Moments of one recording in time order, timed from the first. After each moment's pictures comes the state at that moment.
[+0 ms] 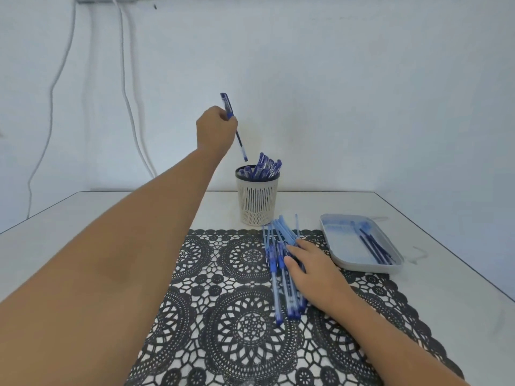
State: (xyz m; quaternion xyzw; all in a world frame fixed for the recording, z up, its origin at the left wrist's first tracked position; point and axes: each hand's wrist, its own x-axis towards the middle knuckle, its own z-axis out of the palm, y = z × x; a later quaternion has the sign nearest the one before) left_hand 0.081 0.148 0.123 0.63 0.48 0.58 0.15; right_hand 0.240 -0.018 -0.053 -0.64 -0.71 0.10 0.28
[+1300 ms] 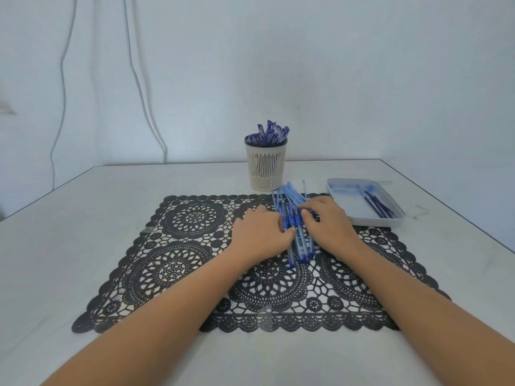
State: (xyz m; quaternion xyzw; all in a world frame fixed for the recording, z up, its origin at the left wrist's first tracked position) left_hand 0.095 -0.009 -0.036 0.82 0.55 0.15 0.04; right_hand 0.241 -0.024 -0.049 -0.64 -0.67 0.08 0.37
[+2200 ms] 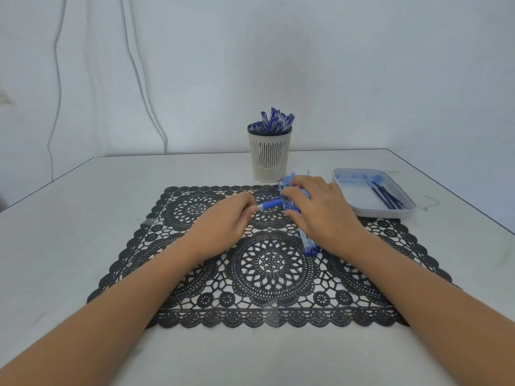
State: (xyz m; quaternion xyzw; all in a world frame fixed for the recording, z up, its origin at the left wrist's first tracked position) left_hand 0.025 0.001 -0.034 0.88 0.41 0.25 0.06; right_hand 0.228 -0.024 -0.043 -0.49 -0.79 -0.25 0.27
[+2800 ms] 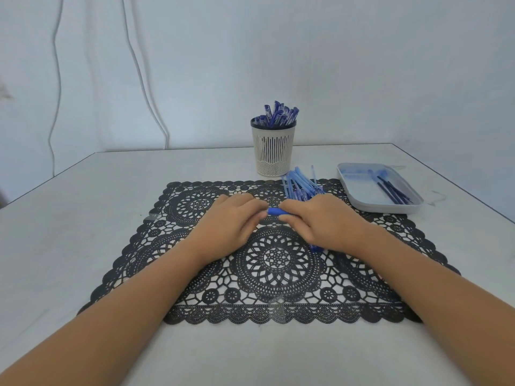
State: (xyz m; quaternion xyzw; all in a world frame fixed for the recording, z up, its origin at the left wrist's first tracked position) left_hand 0.019 0.000 -0.047 0.90 0.30 0.28 -0.10; right_hand 0.224 -0.032 -0.036 -0.43 -0.87 -0.10 0.22
